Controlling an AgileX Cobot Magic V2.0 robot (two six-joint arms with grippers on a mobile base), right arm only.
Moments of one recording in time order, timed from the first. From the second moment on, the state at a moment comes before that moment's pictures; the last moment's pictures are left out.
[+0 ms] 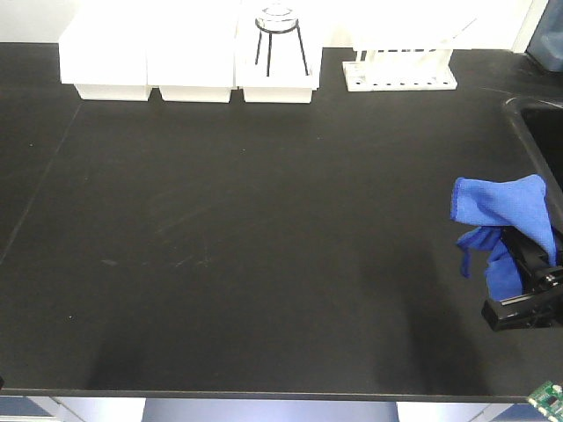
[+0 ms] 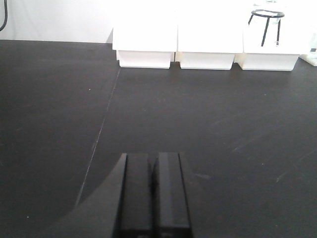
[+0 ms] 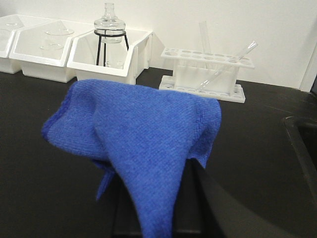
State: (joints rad) arm 0.20 0.63 -0.09 -0.04 -0.26 -0.02
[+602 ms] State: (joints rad) arm 0.20 0.63 -0.09 -0.04 -0.26 -0.02
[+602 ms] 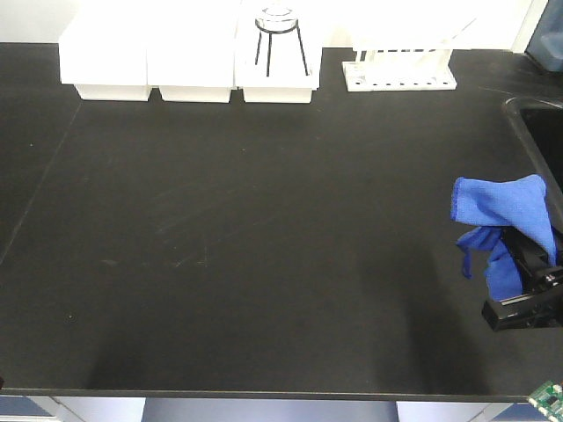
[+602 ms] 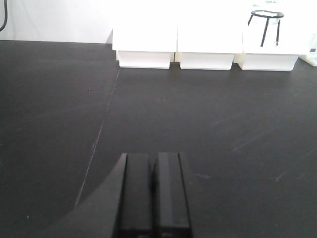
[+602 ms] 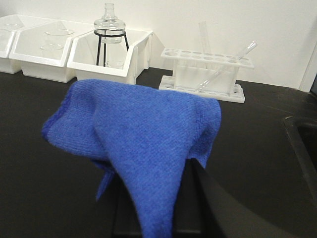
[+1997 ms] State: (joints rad) arm 0.20 0.63 -0.09 -0.04 -0.26 -0.02
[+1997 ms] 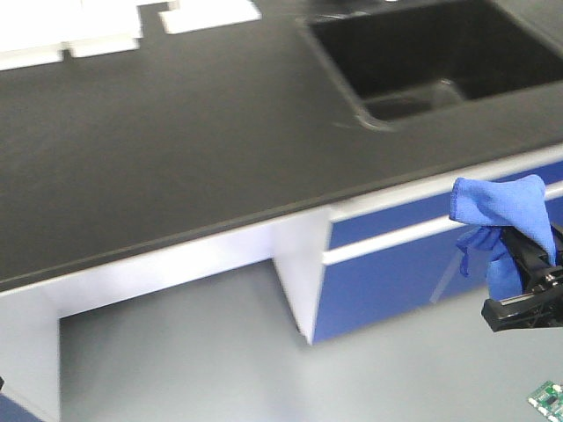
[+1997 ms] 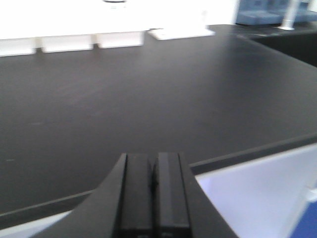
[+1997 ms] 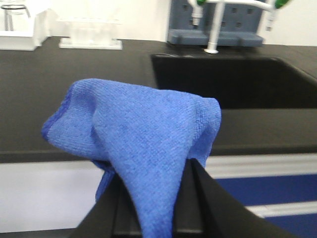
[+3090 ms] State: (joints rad) arm 0.20 0.63 -0.09 -0.04 -0.26 -0.02
